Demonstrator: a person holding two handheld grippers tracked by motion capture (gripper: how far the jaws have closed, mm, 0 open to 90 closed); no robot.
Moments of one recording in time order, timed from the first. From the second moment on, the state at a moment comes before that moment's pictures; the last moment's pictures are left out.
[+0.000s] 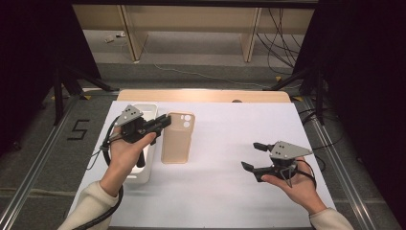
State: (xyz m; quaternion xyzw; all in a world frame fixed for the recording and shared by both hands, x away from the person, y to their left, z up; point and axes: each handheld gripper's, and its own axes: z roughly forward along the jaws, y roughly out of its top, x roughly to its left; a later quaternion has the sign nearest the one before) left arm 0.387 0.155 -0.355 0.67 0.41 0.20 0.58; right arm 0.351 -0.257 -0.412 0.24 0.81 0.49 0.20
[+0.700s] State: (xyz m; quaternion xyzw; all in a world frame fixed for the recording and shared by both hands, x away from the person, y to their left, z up) left arm 0.388 0.161 -0.352 0.68 0.39 0.20 0.59; right arm 0.352 -0.260 -0.412 0.24 0.81 0.49 0.21
